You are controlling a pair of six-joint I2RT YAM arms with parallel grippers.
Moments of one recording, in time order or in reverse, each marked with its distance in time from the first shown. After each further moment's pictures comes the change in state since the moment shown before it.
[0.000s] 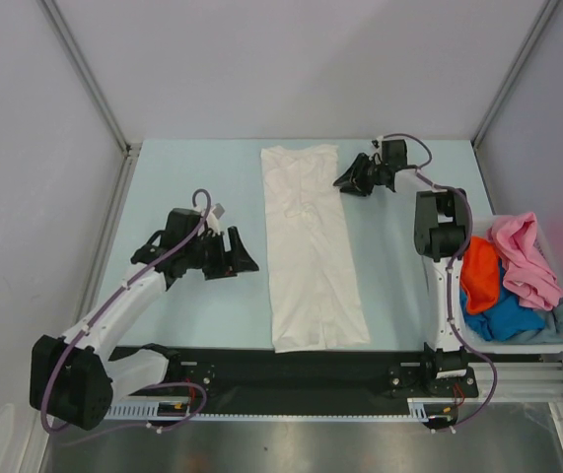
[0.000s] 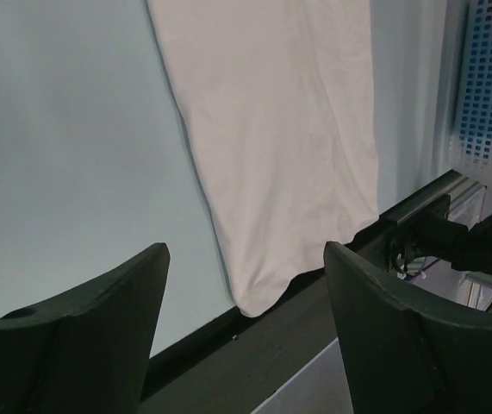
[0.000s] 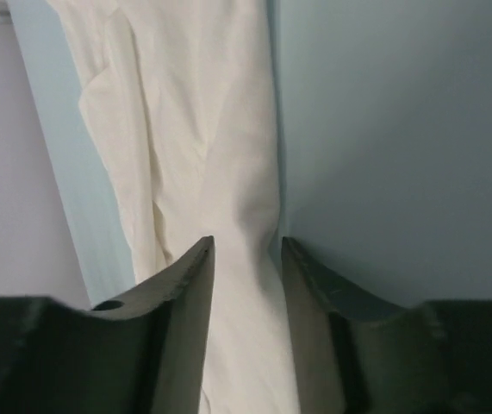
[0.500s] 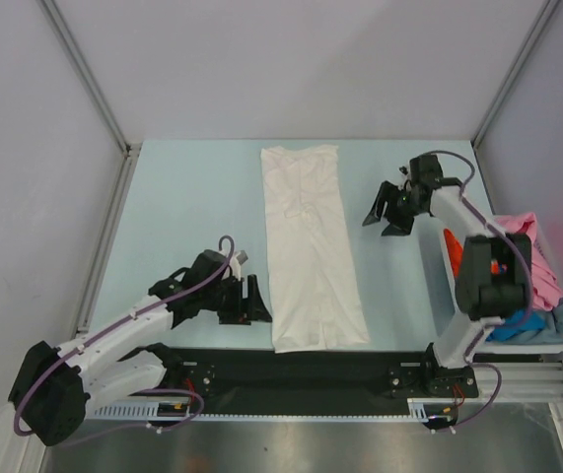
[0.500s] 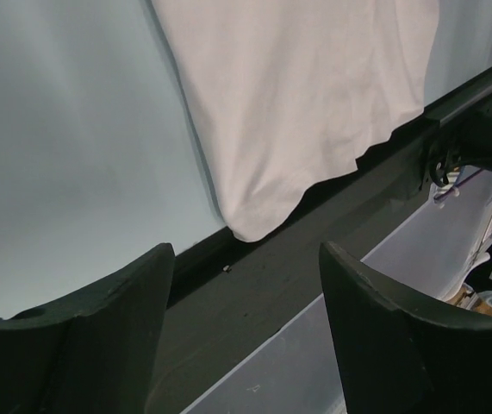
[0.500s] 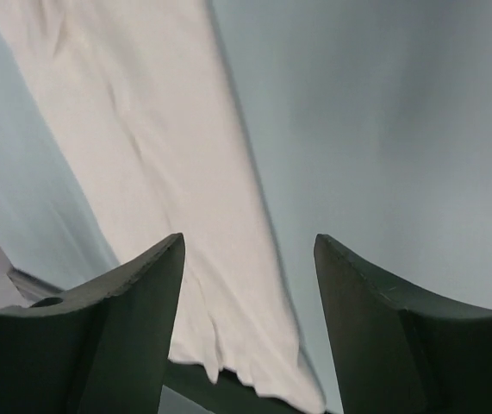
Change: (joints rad) left arm -0.309 -0.158 -0.262 0.023 -0.070 -0.182; right arm -0.047 -0.579 -0.444 -0.475 0.222 -0.233
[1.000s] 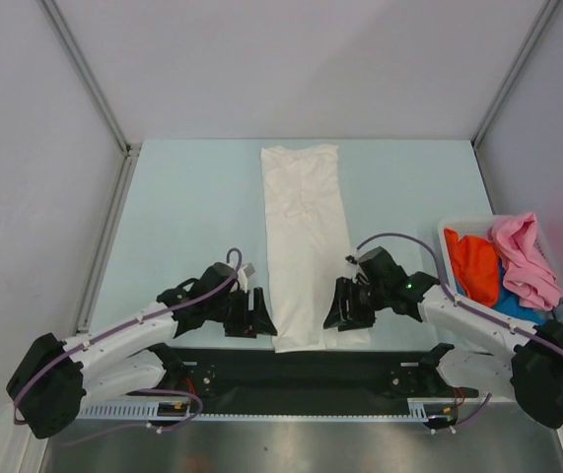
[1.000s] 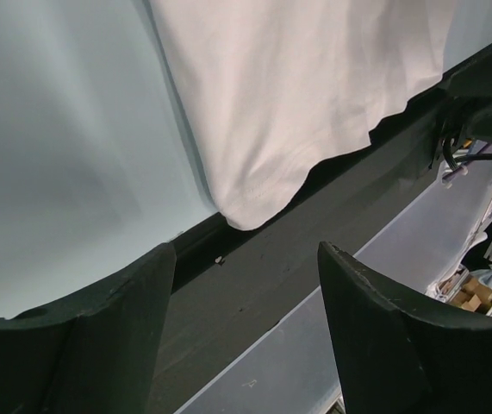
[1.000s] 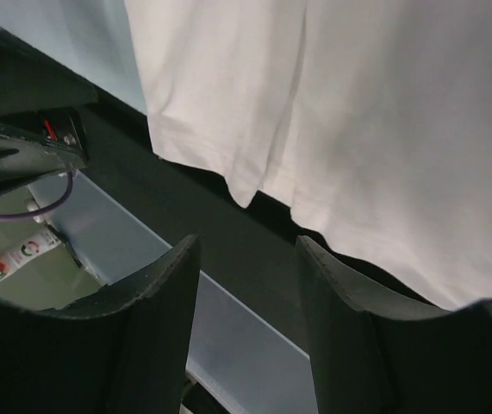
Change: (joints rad) left arm -0.146 0.021 -0.082 0.103 -0.018 -0.112; right arm 0.597 -0.773 -0.830 0.171 -0.059 0.308
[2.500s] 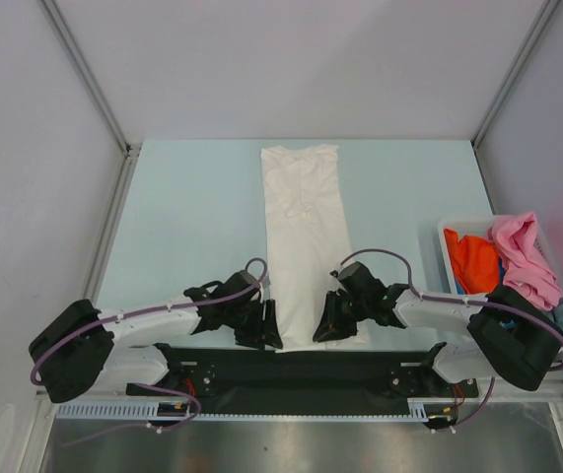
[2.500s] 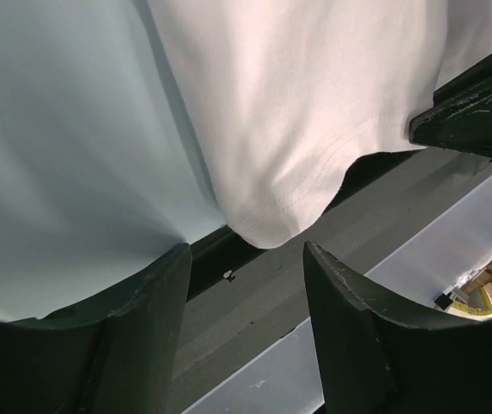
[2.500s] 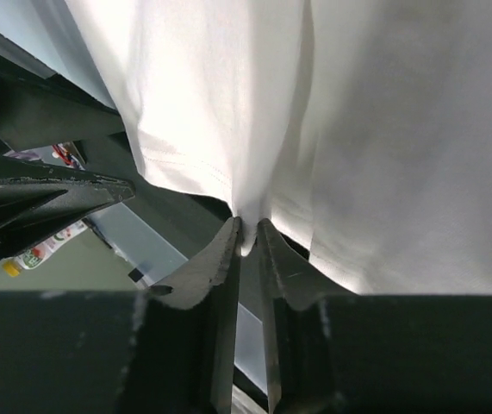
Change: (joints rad) left arm -0.140 0.211 0.018 0.075 -0.058 -0.061; right arm 0.177 0.227 -0.137 0.402 0.007 0.261
